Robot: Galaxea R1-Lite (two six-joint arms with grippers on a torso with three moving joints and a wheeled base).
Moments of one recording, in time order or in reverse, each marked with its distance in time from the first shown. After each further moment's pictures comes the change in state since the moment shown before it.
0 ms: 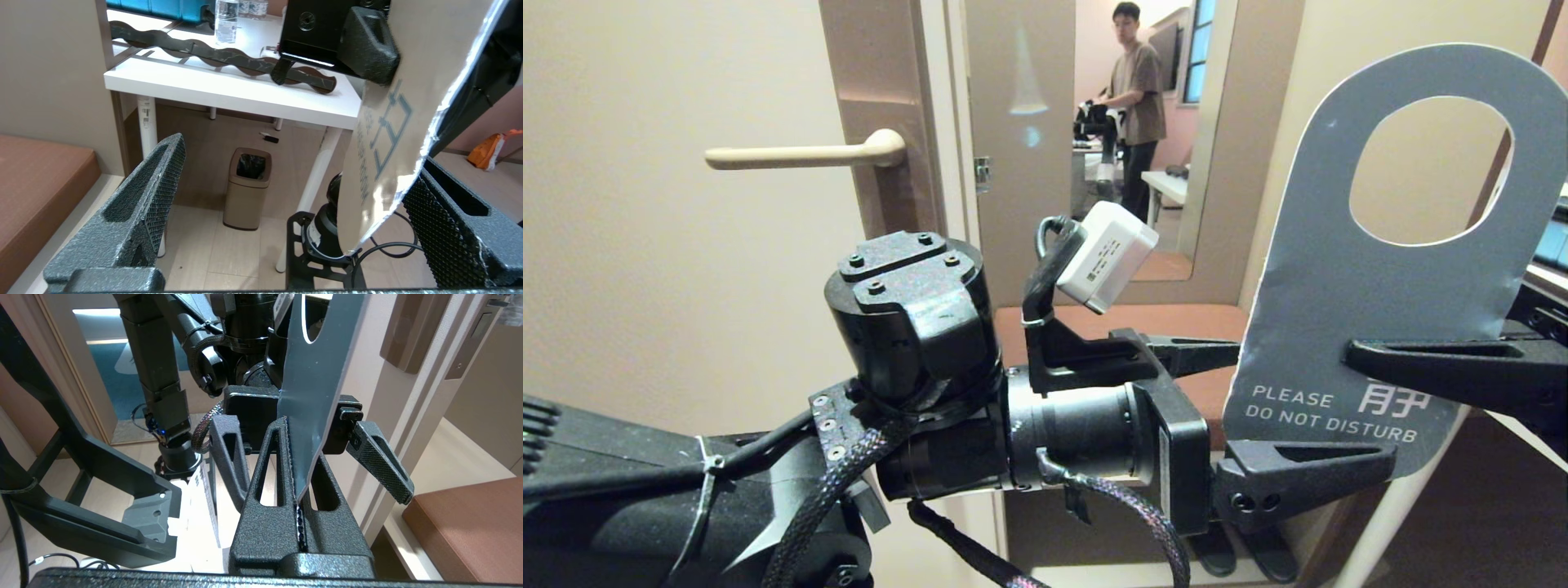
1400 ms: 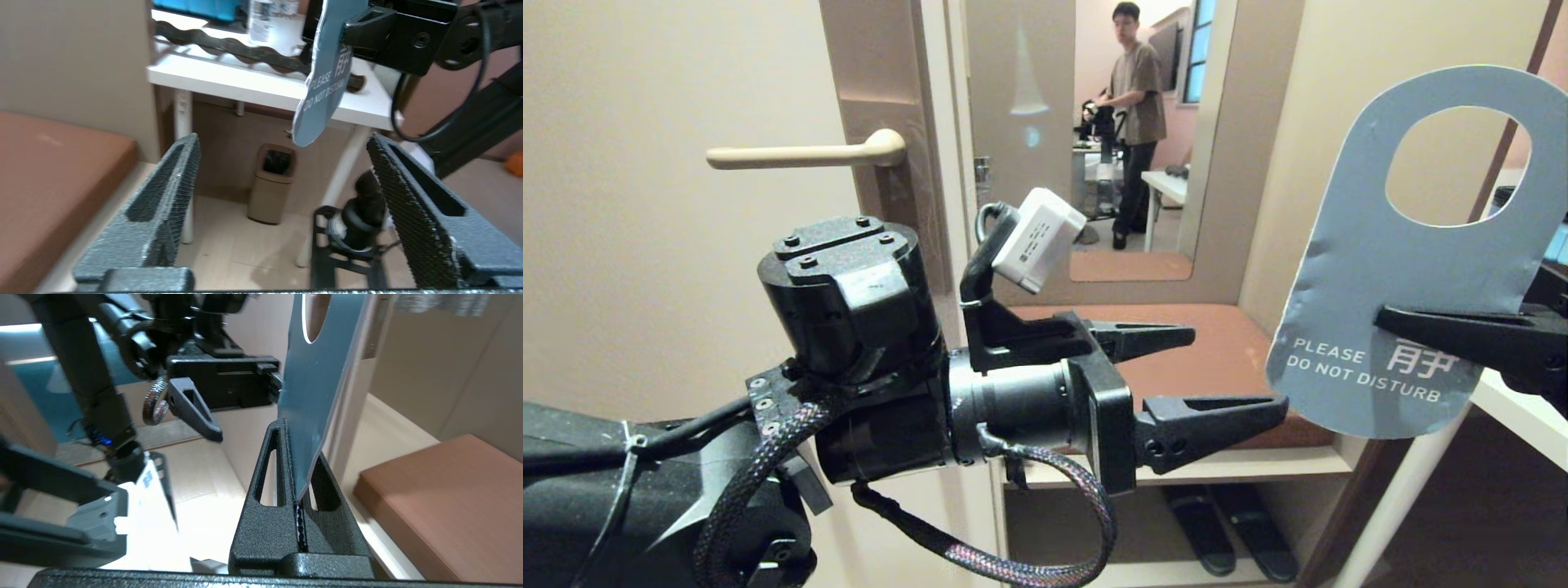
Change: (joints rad) left arm 0.076 -0.066 0.051 0.048 0.009 0.027; right arm -0.176 -0.041 0.044 0.000 -0.020 -0.001
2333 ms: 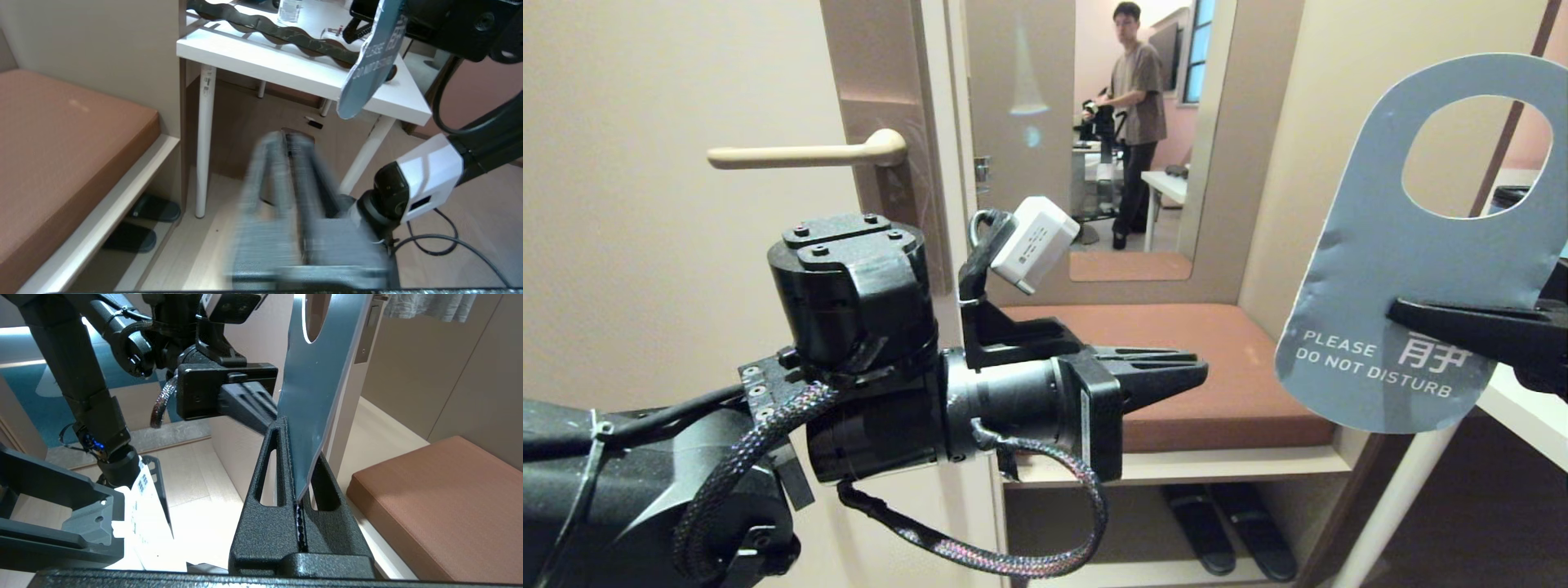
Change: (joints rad) left arm 0.021 -0.026 -0.010 0.131 0.069 0.019; right arm -0.005 -0.020 0.002 0.001 -0.027 0.001
